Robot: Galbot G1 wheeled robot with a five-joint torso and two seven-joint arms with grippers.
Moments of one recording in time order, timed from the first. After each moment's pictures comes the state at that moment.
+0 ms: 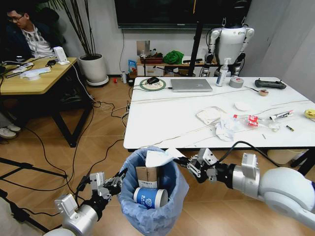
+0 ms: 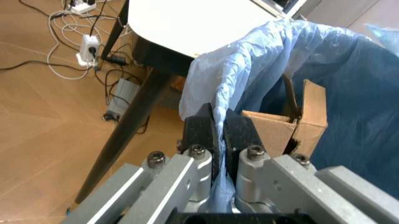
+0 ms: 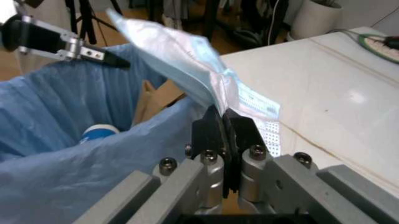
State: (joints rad) left arm 1.81 -0.89 -0.46 -2.40 -1.04 0.15 -0.25; right arm -1.14 0.27 0.19 2.35 0.87 -0.23 -0.19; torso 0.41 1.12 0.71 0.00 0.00
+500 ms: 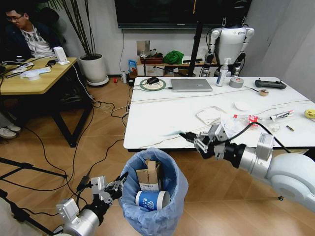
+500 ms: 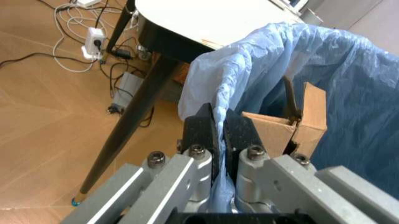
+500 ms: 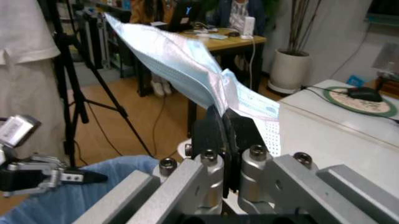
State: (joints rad) left arm 1.83 -0.92 -0.45 -2.40 -1.01 0.15 -0.25; right arm -0.94 0.38 0.15 2.33 1.07 -0.19 -0.12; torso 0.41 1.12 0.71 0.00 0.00
